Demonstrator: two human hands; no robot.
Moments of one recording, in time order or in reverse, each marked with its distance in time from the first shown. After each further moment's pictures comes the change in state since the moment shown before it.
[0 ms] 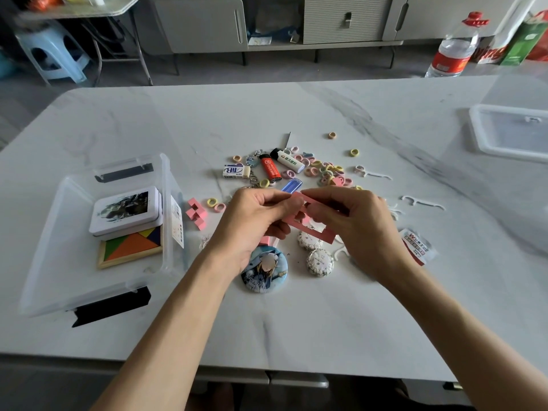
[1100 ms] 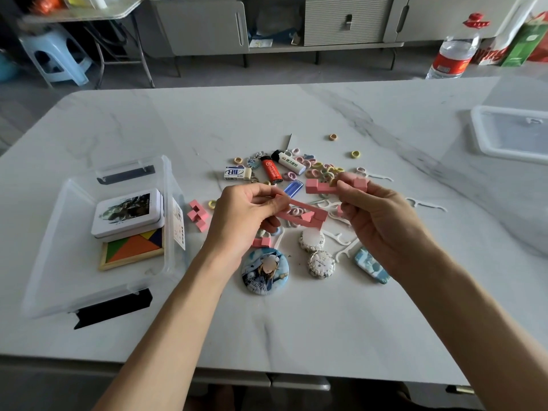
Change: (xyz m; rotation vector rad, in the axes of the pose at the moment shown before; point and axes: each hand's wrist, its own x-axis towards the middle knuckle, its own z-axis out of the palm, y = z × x) left_hand 0.006 -0.003 -0.012 0.121 0.155 0.054; right_hand 0.015 0.008 -0.014 1.016 0.078 0.360
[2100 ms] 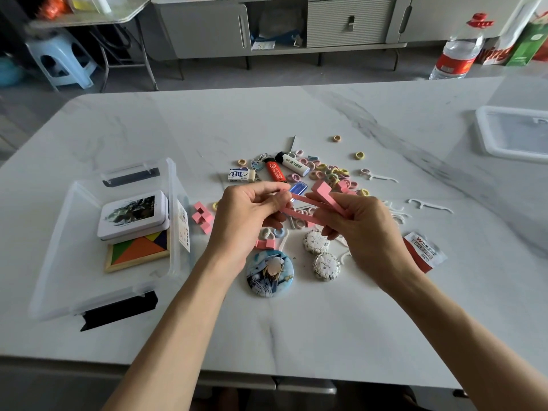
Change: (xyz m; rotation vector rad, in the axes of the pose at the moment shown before) left_hand 0.002 0.001 -0.002 -0.061 0.006 0.053; right_hand -0.016 0.015 0.015 -0.981 -0.019 -0.296
